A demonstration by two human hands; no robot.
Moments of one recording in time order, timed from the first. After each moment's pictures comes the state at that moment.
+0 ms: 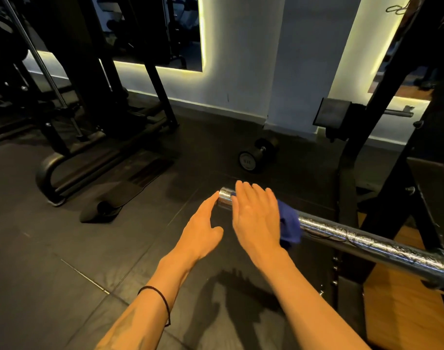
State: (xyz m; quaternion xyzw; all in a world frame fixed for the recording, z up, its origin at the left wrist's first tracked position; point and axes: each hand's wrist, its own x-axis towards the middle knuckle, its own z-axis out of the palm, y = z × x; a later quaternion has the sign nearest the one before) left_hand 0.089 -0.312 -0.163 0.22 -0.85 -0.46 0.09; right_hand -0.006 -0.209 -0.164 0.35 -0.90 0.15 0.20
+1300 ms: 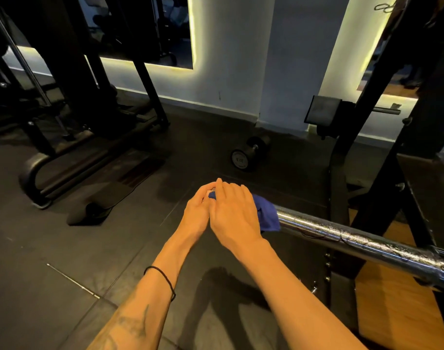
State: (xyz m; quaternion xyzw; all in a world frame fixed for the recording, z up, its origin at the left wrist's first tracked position) left_hand 0.047 -0.323 -0.166 0.24 -0.74 -0.61 0.17; right_hand -0.004 -0.231 -0.156 0.41 -0.91 0.07 0.10
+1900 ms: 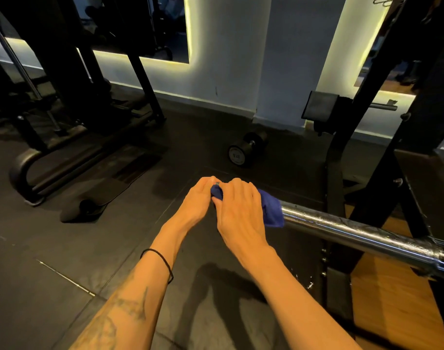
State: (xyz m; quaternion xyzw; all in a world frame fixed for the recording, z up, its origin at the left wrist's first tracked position) left_hand 0.028 -0.336 -0.158 0.24 -0.78 -0.57 0.12; right_hand -0.001 -0.219 -0.169 0.36 -0.89 0.19 0.22
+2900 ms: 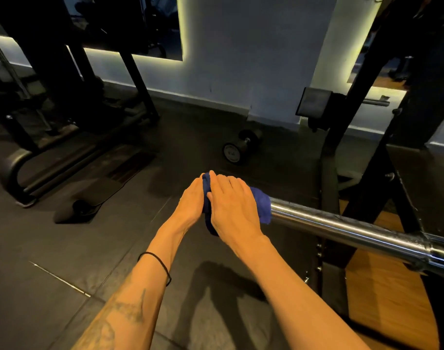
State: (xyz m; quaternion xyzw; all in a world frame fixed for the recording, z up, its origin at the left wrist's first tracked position) left_hand 0.017 -0.330 -0.172 0.33 -0.71 -0.61 0.12; right_hand -0.010 -0.223 -0.161 0.39 -0.90 0.13 0.15
